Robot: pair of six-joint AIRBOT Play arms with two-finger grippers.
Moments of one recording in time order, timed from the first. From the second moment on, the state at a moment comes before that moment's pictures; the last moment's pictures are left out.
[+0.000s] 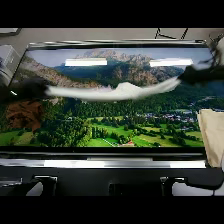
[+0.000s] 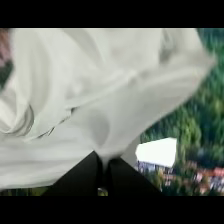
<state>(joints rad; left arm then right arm) 0.18 -0.99 1.18 0.79 -1.01 -1.34 -0.33 -1.48 1.73 -0.90 1.32 1.33</state>
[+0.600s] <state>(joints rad) 0.22 -0.69 1.75 0.83 -0.76 -1.37 -0.33 -0.81 2.03 -1.11 1.03 1.37</state>
